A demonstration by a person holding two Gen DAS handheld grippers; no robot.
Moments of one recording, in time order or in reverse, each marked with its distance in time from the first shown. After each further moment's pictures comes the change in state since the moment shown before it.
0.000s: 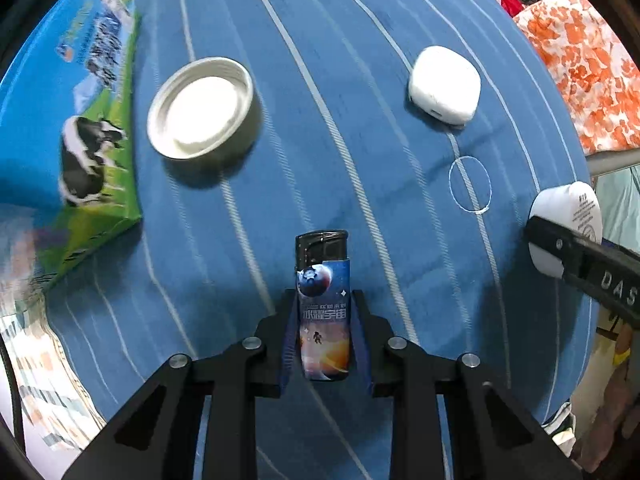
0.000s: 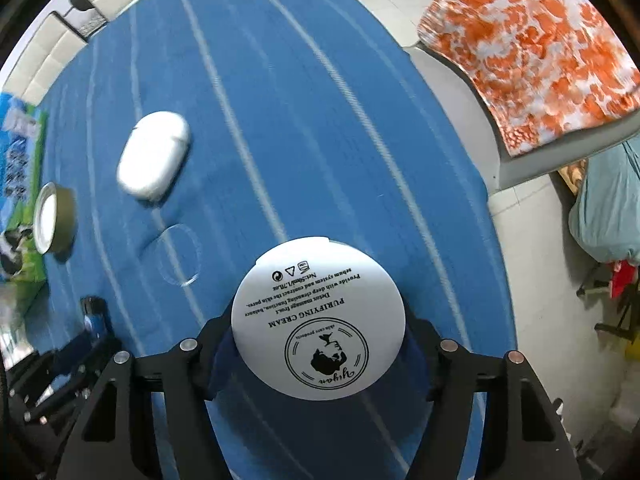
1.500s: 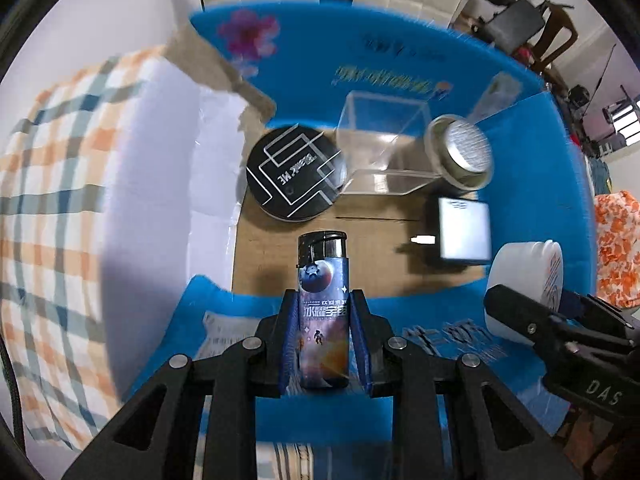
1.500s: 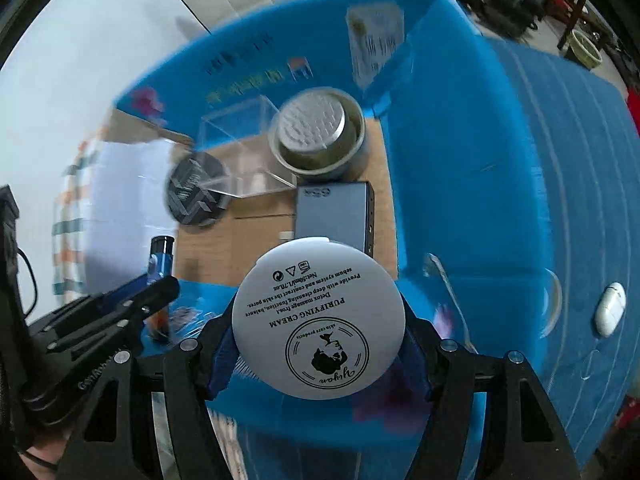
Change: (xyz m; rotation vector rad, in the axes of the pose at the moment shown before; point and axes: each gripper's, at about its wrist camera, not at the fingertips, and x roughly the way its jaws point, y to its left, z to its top) left arm -0.057 0.408 0.018 -0.372 -0.129 -0.088; right arm -0.043 0.405 0.017 -0.391 0.021 0.245
